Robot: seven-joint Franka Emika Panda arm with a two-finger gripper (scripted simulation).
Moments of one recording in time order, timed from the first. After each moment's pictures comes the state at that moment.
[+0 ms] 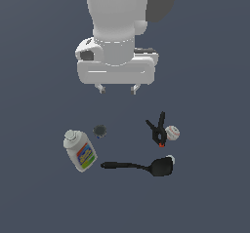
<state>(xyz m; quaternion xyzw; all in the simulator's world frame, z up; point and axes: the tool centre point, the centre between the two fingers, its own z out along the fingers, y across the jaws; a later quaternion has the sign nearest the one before) 0.016 -0.021 0.332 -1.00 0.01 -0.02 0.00</state>
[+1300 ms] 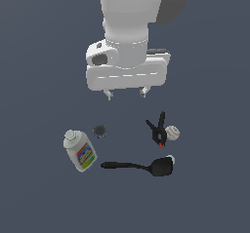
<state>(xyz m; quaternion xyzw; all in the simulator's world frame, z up) 0.039 0.006 0.335 -1.00 -0.05 -0.04 0.00</state>
